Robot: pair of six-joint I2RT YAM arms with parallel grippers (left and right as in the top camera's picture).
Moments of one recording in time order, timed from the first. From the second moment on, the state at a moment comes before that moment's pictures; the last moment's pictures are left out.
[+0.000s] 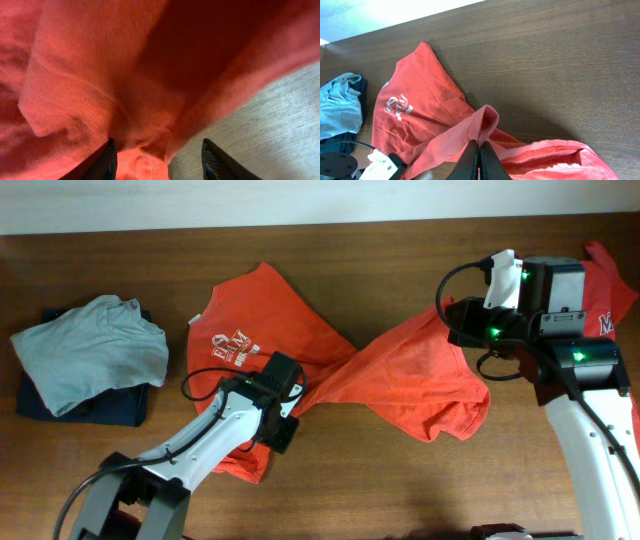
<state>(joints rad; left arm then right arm) -0.52 1.63 0.92 -0.79 -0.02 -0.02 0.03 1.30 1.36 -0.84 -0.32 0.24</state>
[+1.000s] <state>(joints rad) -0.39 1.53 2.61 -1.52 -0.40 0.09 0.03 1.28 1.95 -1.15 -0.03 0.24</state>
